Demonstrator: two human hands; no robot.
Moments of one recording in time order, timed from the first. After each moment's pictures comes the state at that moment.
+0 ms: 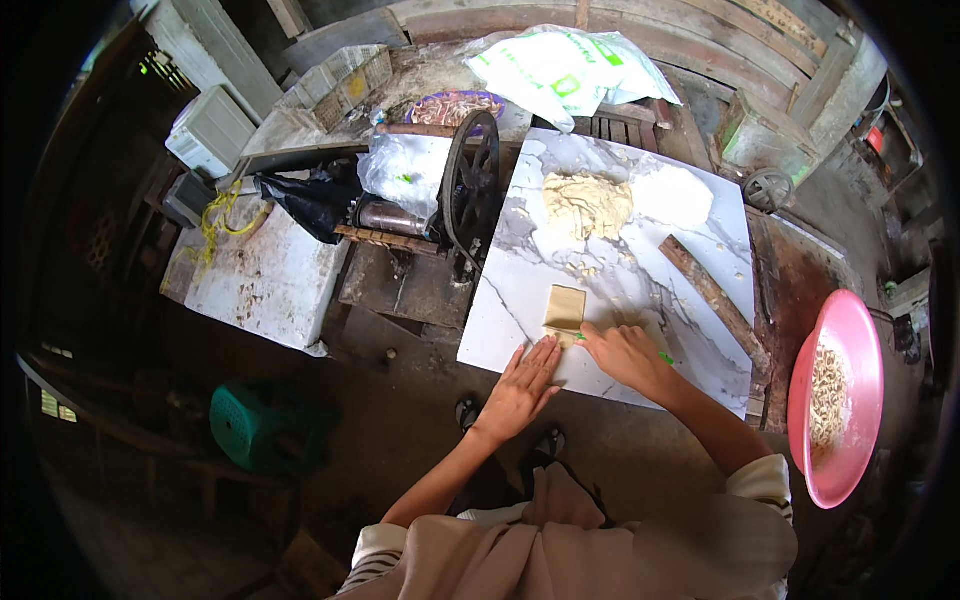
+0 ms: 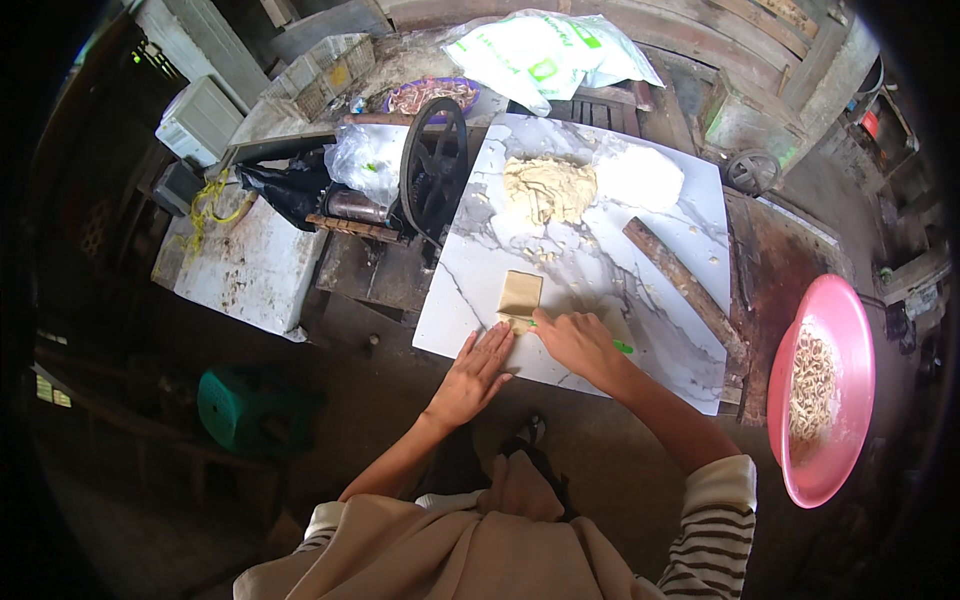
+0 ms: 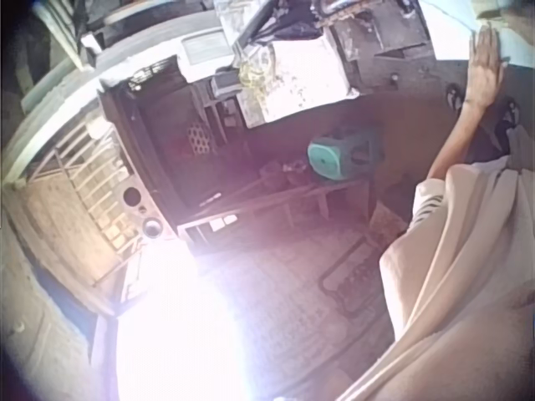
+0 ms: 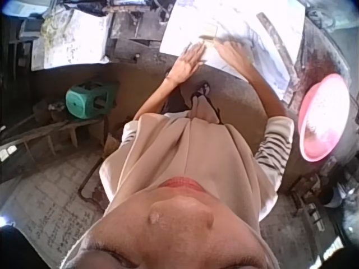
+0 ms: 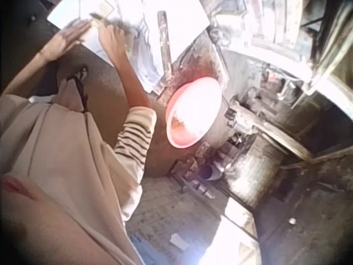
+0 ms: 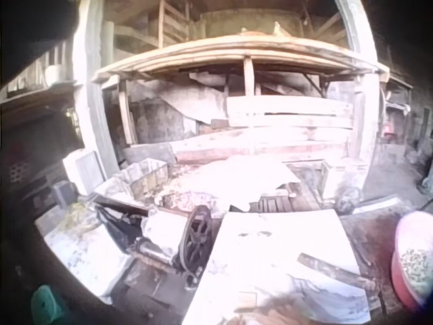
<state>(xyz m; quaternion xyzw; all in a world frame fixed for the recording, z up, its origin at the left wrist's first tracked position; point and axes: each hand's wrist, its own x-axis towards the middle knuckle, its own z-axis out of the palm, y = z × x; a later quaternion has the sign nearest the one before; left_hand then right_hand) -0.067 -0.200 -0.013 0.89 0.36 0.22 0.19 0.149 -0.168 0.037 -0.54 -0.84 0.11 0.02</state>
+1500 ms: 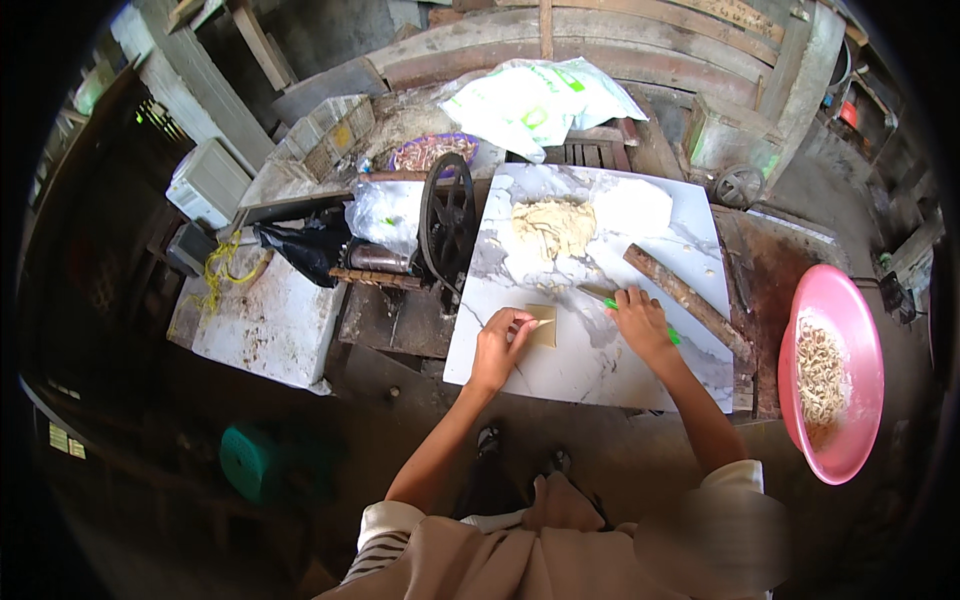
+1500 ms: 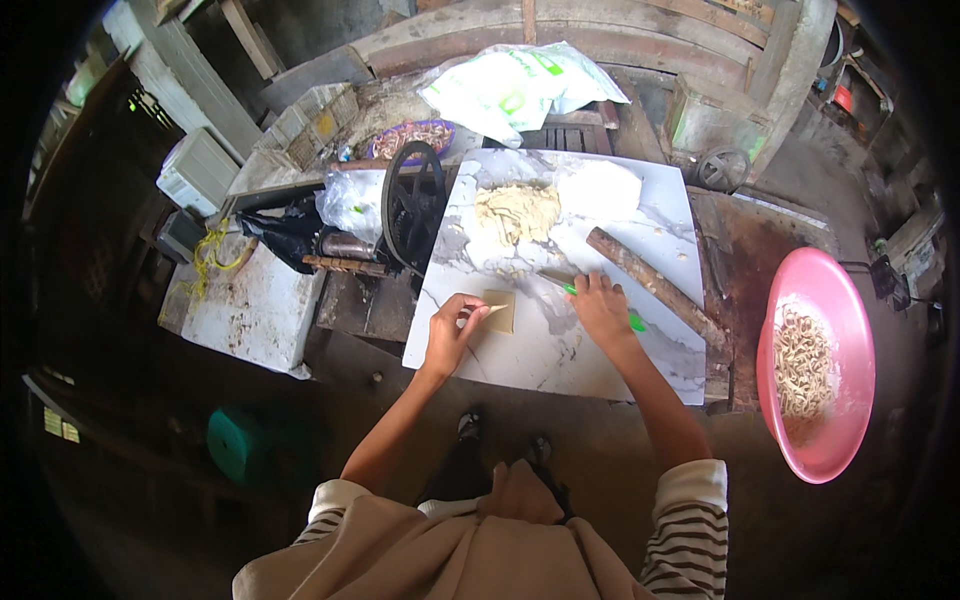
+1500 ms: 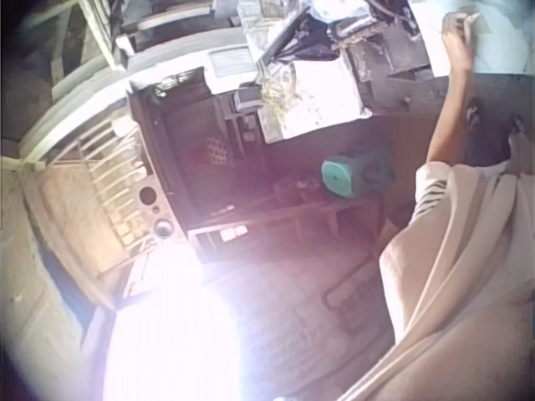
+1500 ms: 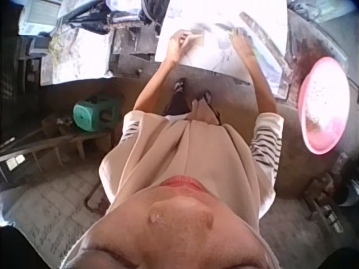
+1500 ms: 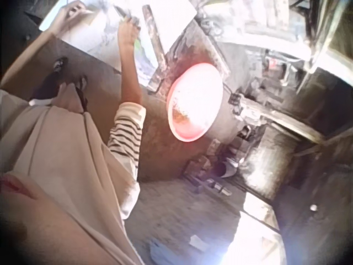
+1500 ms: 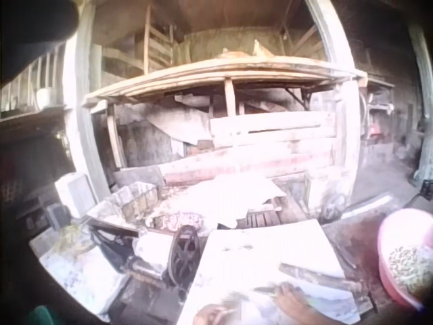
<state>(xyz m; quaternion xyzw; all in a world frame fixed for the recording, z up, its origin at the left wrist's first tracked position) -0.033 -0.125 0.011 0.73 0.44 0.42 0.32 0.226 -0.146 -0.003 -0.68 -0.73 -0.07 0.03</state>
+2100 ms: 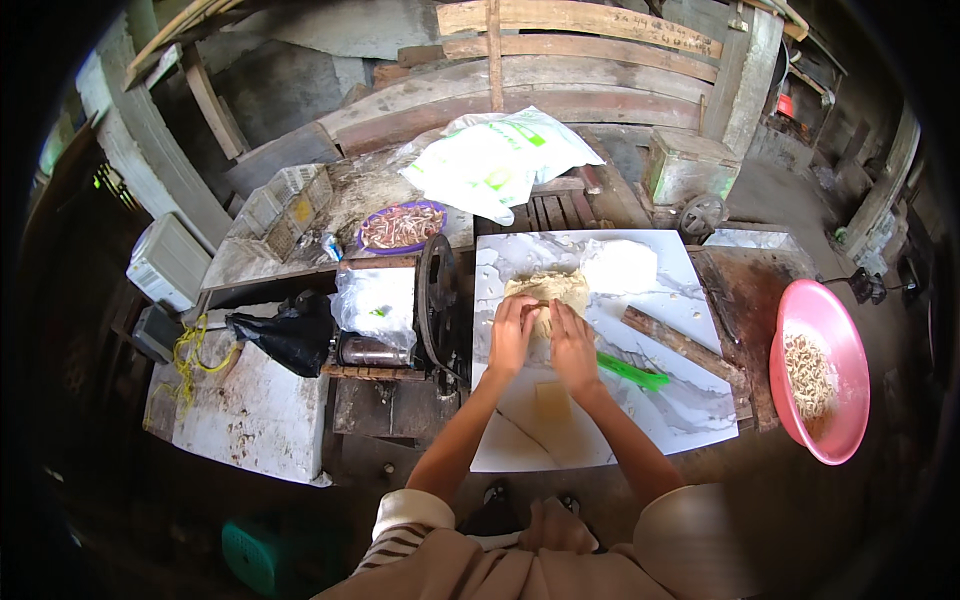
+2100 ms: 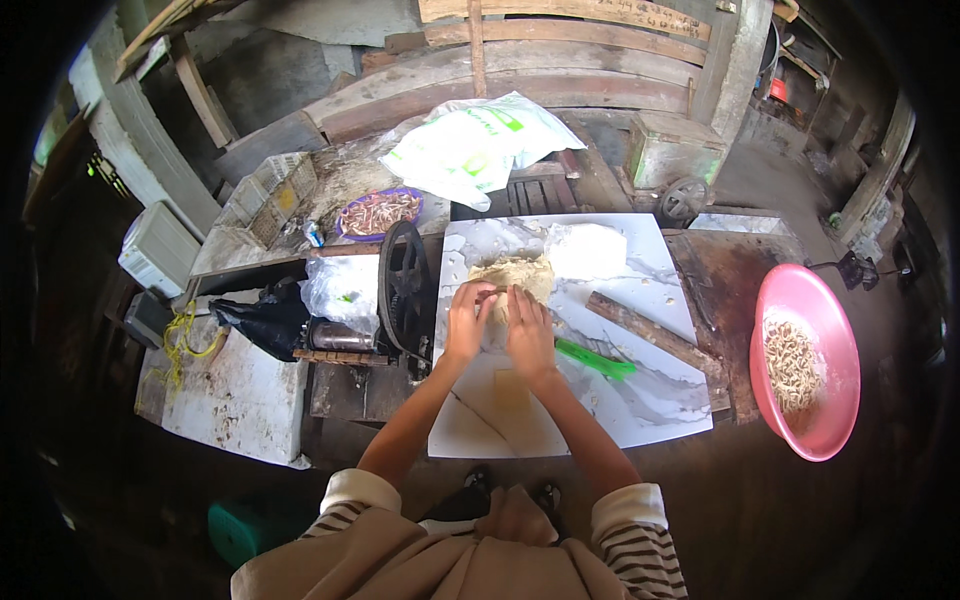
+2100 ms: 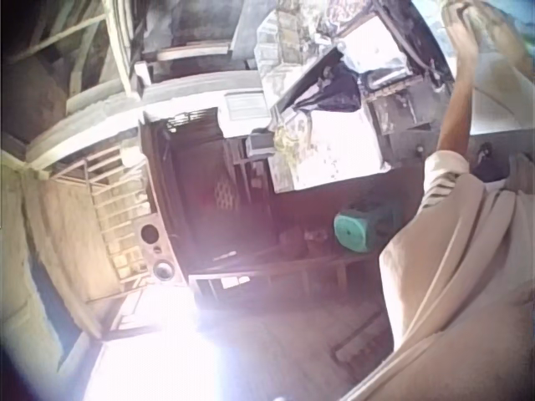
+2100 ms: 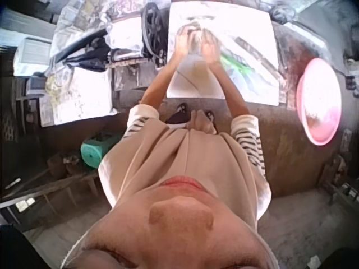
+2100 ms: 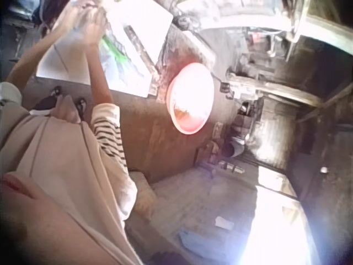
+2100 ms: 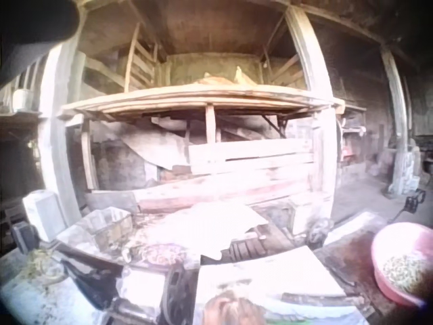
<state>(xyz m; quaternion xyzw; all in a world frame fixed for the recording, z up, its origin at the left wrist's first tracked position) 0.001 0.030 0.013 0.78 0.35 0.43 0.28 0.111 -0.049 0.003 -0.71 -0.64 -0.12 0.27</state>
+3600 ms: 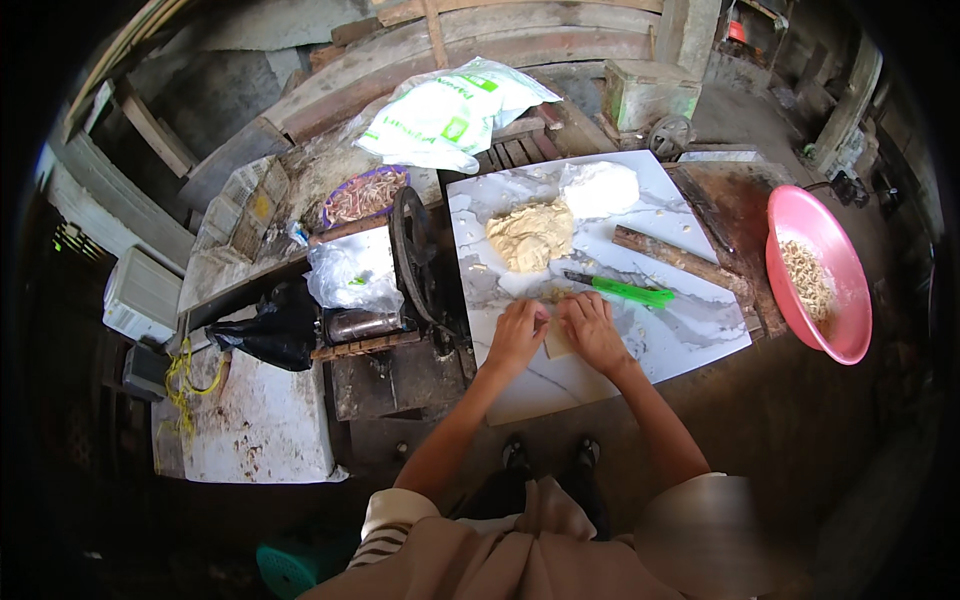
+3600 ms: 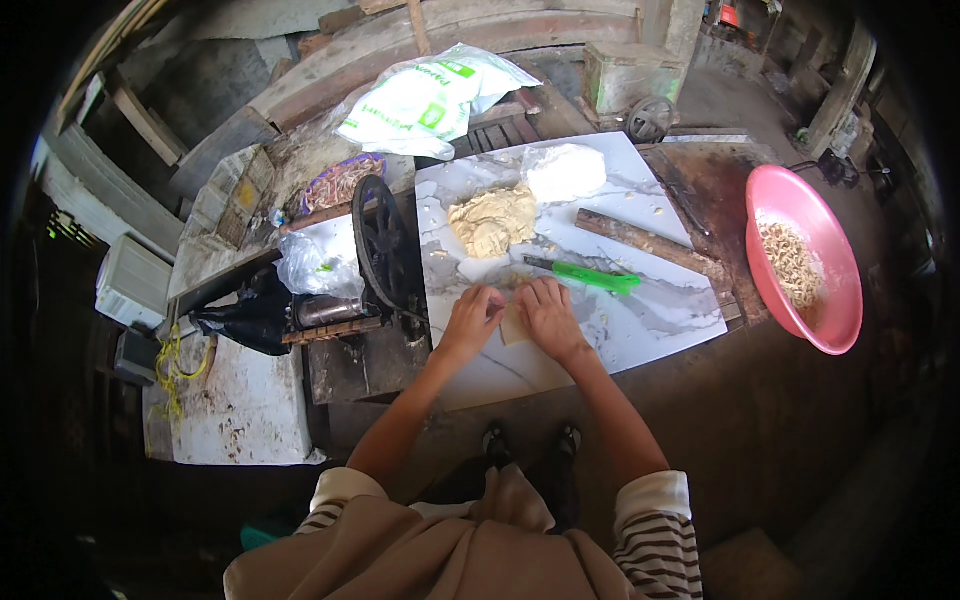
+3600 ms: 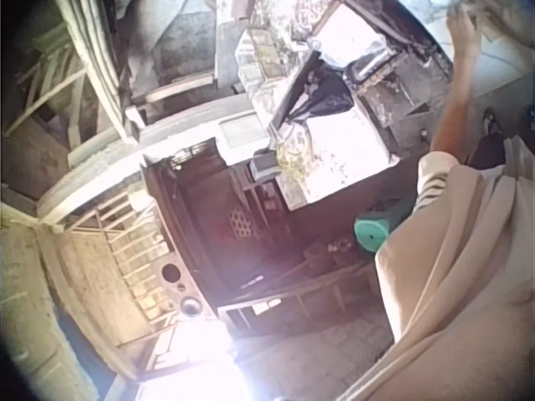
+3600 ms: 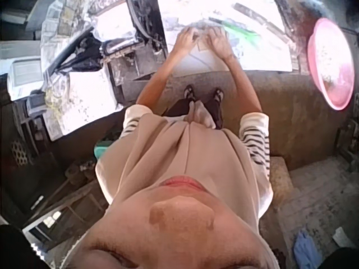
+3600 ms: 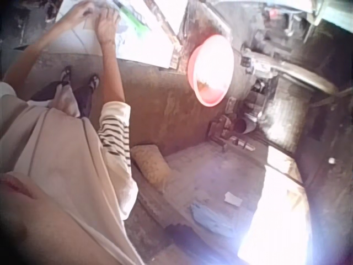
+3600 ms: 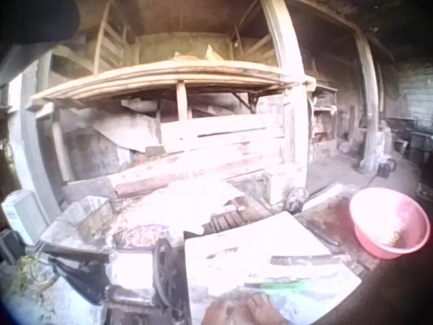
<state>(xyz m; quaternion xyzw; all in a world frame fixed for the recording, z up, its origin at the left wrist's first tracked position) -0.043 -0.030 -0.030 0.87 0.24 0.30 0.30 0.099 -0.135 -0.015 -0.70 -0.65 -0.06 0.27</state>
